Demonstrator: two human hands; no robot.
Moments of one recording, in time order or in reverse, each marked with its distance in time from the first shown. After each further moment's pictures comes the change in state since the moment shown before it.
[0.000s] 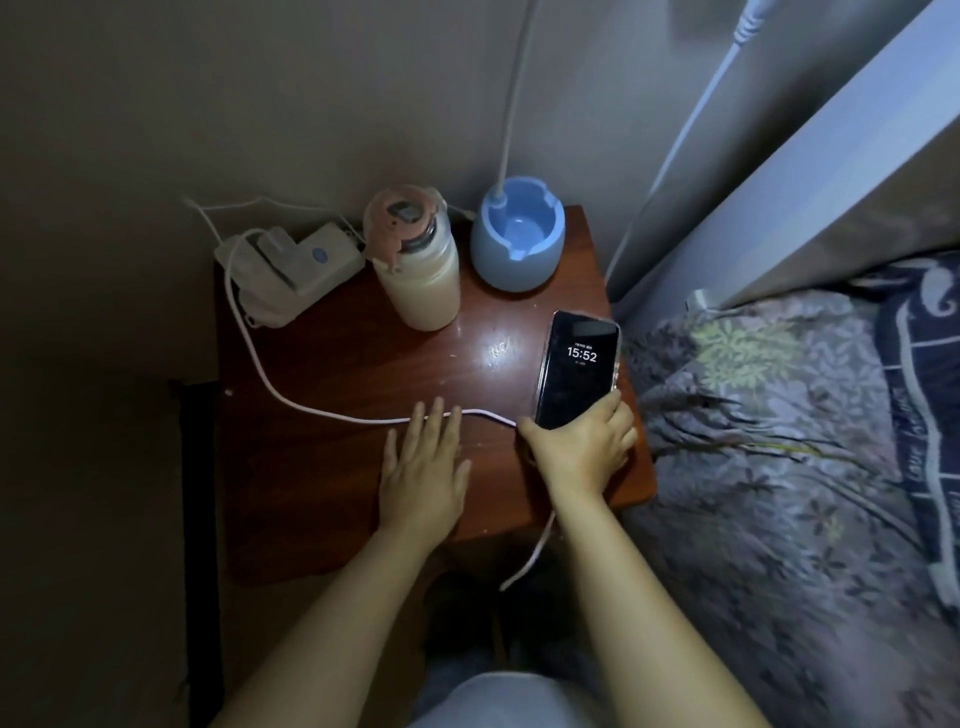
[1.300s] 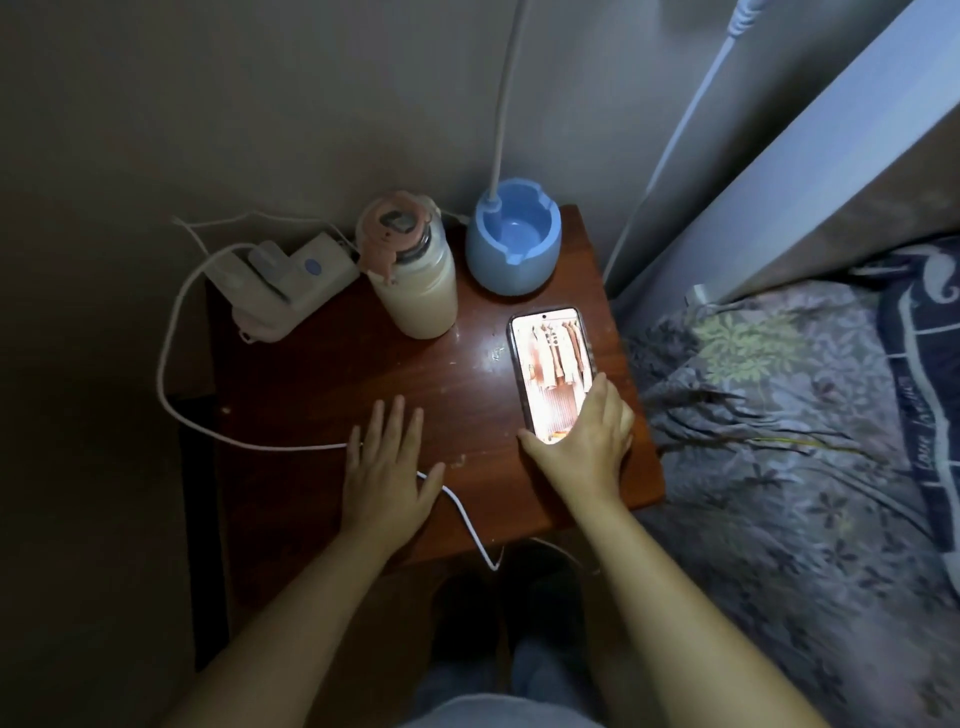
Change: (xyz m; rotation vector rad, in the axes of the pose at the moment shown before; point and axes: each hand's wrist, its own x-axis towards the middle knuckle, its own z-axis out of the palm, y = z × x) left_hand 0.012 -0.039 -0.003 0.151 0.075 0.025; right_hand 0.004 0.010 0.004 -0.046 -0.036 -0.291
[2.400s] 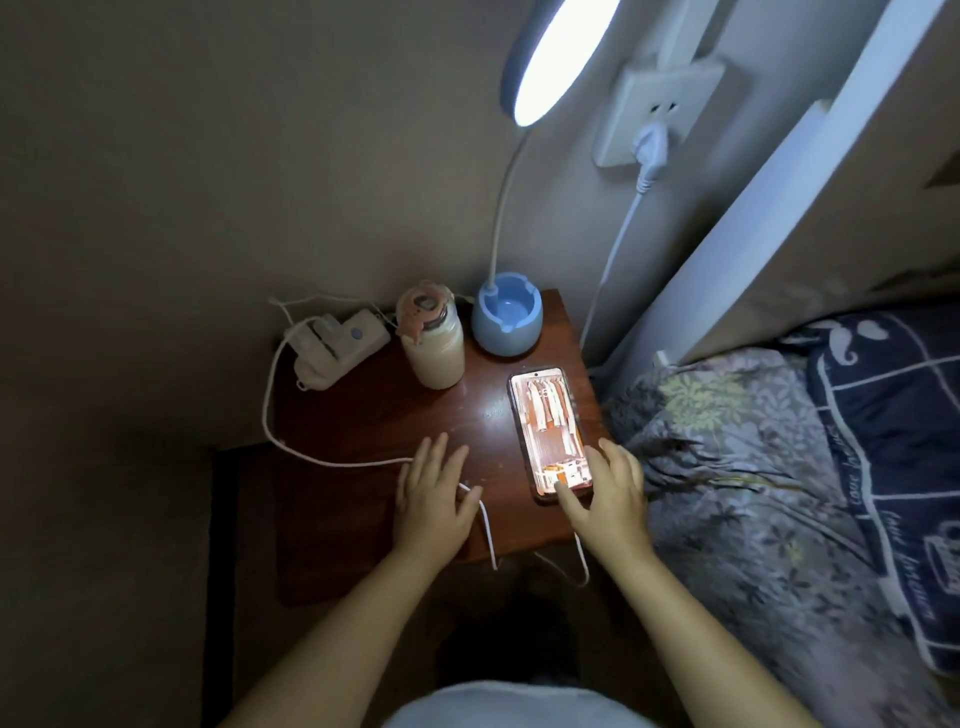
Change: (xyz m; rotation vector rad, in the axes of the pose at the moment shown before) left_hand -0.050 0.053 -0.100 -0.412 0.171 -0.007; right_hand -0.039 -0.020 -0.106 -0.037 -0.016 -0.223
